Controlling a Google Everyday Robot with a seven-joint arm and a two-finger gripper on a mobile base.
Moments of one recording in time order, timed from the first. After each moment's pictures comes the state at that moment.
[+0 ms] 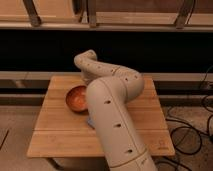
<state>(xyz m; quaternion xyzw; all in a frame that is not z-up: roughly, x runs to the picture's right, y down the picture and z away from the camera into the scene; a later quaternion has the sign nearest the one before) -0.103 0.010 0.979 -0.30 0.17 0.43 0.83</state>
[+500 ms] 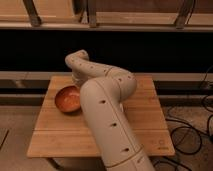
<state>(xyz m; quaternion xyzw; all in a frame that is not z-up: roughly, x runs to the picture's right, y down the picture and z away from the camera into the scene) -0.155 0.012 0.960 -0.32 0.14 0.41 0.84</state>
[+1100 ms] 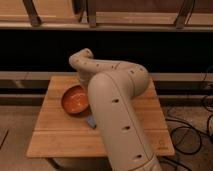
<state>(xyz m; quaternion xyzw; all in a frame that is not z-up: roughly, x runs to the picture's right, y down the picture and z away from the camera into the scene) -0.104 0.017 0.931 -0.28 0.18 0.47 0.82</state>
